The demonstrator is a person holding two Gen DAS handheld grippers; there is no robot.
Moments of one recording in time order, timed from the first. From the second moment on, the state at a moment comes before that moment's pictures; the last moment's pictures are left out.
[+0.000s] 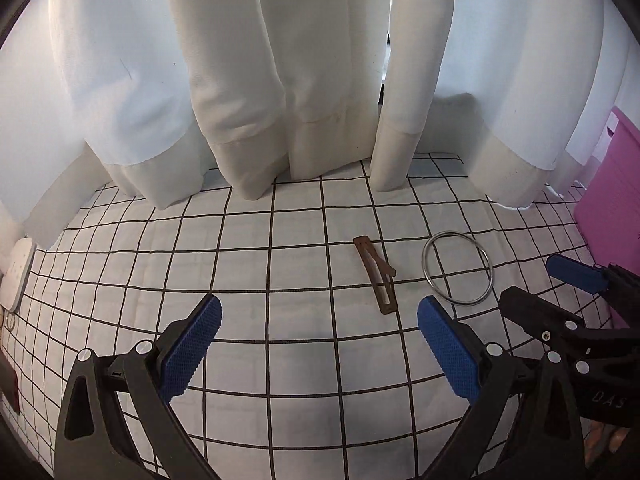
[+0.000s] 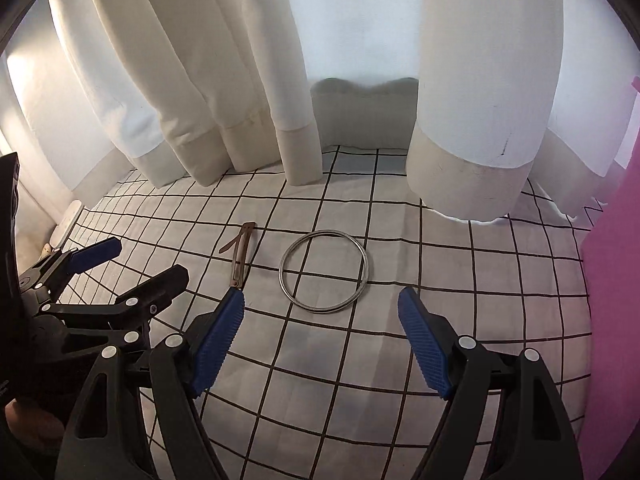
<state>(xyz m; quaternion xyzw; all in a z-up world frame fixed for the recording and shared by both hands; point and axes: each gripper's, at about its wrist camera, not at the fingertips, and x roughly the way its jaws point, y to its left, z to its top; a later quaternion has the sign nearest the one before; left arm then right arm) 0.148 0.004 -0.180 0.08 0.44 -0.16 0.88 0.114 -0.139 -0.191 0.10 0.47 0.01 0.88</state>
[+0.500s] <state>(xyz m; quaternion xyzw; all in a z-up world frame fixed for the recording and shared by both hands) 0.166 -0.001 -0.217 0.13 0.43 -0.18 0.87 0.153 -0.130 -0.228 0.03 0.50 0.06 0.86</state>
